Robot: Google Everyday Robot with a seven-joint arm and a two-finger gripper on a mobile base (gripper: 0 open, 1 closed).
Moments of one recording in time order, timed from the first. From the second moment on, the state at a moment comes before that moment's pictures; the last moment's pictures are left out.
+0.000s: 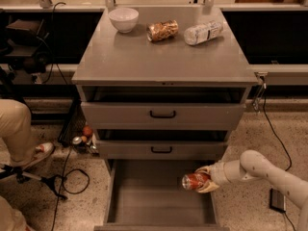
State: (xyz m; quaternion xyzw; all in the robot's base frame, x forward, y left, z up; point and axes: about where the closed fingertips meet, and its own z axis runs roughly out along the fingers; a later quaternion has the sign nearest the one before) arm 0.549 -0.212 0.344 -0.69 0.62 0.18 0.34
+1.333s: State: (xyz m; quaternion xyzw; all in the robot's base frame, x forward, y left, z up) arm 0.539 -0.305 0.459 -0.66 0.62 0.08 0.42
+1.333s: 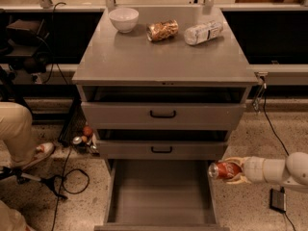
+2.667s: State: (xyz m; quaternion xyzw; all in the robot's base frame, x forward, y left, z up) arm 0.539 -0.371 0.610 -0.65 0.60 -0.07 0.46
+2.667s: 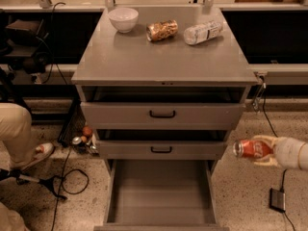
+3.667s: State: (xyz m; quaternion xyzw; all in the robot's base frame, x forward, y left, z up) arm 0.569 -0.413 0.755 -0.64 0.55 -0.22 0.49
